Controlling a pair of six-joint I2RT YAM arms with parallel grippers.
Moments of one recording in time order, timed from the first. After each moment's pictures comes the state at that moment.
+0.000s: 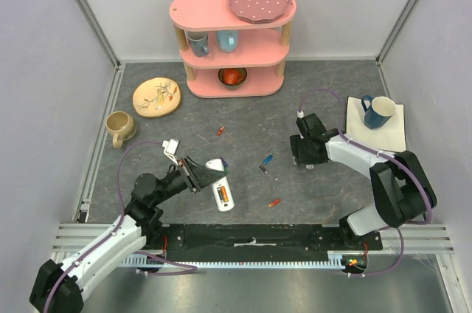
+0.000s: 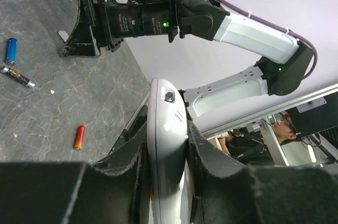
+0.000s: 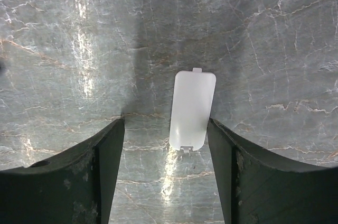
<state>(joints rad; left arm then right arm) -0.59 0.48 0.05 0.62 0.47 -1.19 0.42 1.49 0.78 -0.47 0.14 0.29</state>
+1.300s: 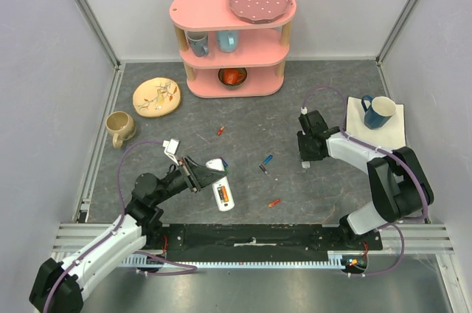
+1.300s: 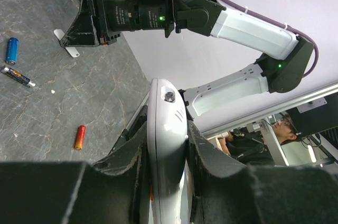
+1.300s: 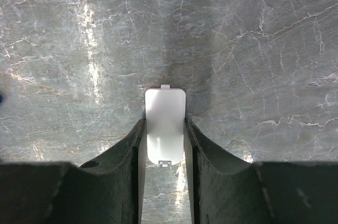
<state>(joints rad) -0.59 0.50 0.05 0.62 0.47 -1.19 0.38 1.53 0.79 -0.42 0.13 0.31</state>
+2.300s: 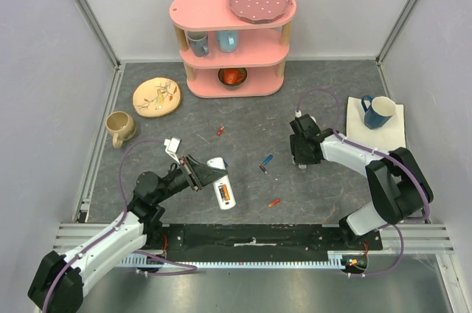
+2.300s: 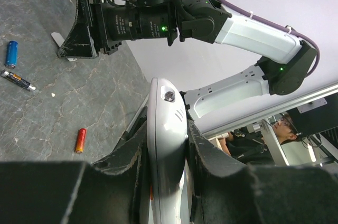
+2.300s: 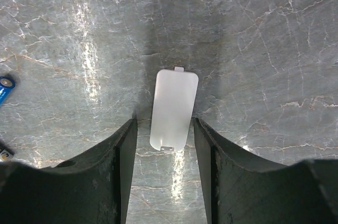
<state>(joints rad) -0.59 0.58 0.05 0.71 0.48 -1.19 0.47 1.53 0.80 -0.46 0.19 0.39</state>
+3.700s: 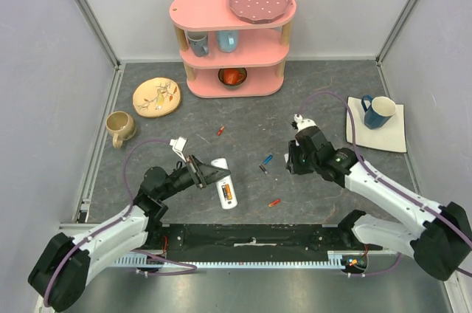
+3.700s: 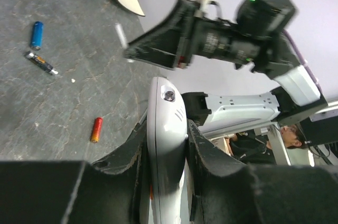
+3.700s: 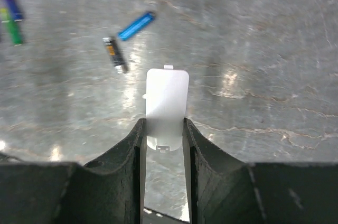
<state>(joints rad) -0.59 0.73 0.05 0.76 0.48 -1.19 0.64 1.10 0.70 -0.52 0.12 0.45</state>
